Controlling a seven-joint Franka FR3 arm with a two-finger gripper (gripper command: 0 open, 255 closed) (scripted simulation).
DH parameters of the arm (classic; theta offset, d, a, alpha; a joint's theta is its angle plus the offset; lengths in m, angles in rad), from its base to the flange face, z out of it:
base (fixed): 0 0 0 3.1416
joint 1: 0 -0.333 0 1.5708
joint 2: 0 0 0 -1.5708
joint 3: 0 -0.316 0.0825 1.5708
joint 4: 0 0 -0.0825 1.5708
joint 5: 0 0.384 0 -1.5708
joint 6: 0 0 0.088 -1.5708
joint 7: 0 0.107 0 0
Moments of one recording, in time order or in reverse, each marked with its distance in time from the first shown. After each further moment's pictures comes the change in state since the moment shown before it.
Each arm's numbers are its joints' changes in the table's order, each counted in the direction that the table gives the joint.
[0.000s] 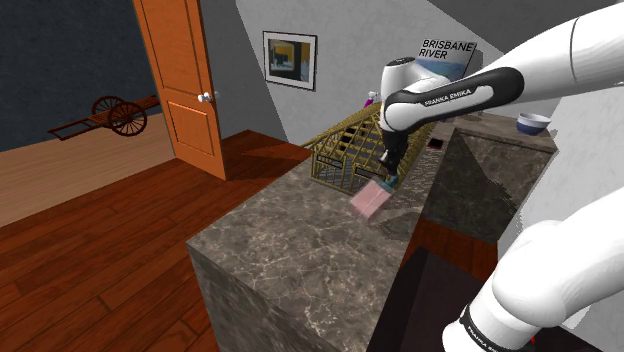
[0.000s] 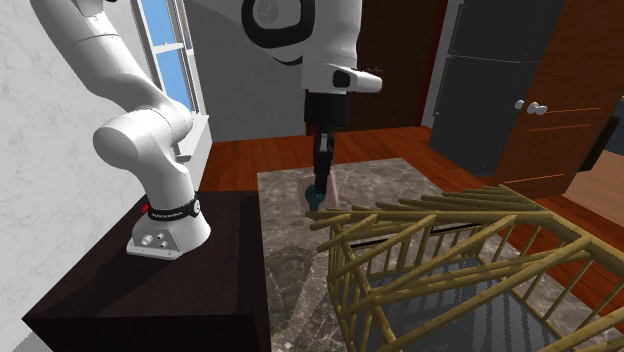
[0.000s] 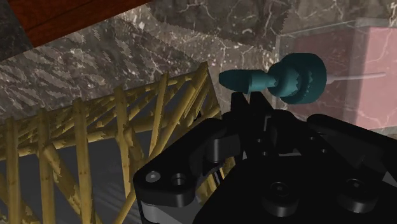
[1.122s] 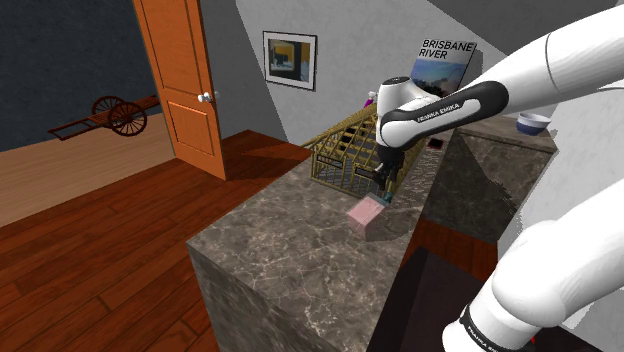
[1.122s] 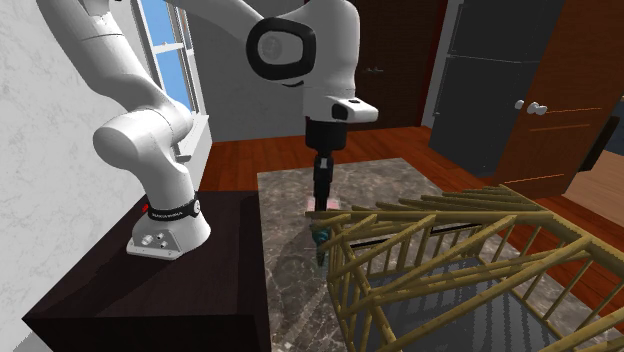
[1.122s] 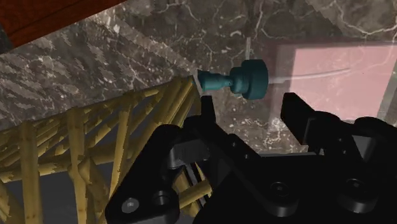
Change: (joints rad) arm 0.001 0.052 0.004 0.072 0.022 -0.119 0.026
